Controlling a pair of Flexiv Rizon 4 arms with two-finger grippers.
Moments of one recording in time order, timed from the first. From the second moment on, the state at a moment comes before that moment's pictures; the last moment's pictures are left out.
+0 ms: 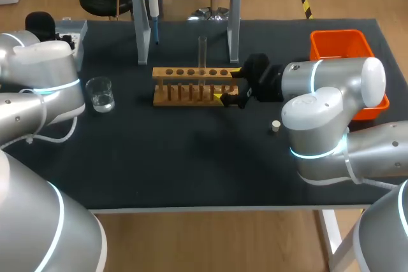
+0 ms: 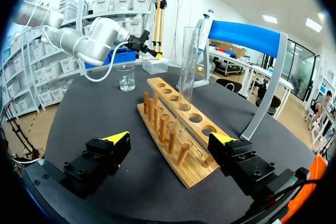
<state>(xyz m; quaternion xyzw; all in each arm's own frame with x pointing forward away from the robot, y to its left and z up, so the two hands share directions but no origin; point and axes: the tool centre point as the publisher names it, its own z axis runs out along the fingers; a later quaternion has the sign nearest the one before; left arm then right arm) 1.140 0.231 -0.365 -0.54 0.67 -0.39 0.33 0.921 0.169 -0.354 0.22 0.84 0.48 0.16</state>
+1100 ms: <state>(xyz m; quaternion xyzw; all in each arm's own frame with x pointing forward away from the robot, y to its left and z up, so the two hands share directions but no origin) 1.139 0.229 -0.368 -0.54 0.68 -0.38 0.33 0.921 0.169 -0.354 0.22 0.84 0.48 0.16</state>
